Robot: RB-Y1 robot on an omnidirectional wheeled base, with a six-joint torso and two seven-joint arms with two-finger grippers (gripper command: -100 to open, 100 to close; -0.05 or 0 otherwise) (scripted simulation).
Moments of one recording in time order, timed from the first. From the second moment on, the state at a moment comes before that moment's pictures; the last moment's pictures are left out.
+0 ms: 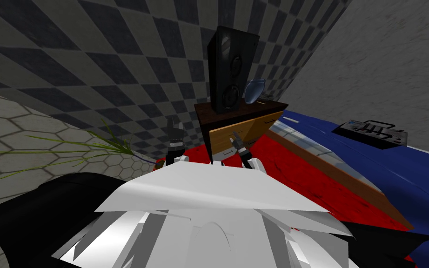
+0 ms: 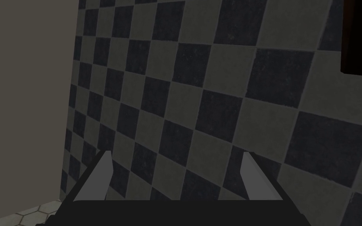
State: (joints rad) left arm 0.49 0.02 -0.01 -2.23 0.07 -0.52 -0.08; right arm 0.27 -0.06 0.01 -1.76 1.05 -0.63 1.98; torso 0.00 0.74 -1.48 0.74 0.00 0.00
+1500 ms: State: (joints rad) left arm 0.49 0.02 -0.01 -2.23 0.07 -0.52 -0.08; right arm 0.26 -0.11 0.02 -1.79 1.07 -0.59 1.94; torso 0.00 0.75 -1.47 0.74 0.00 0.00
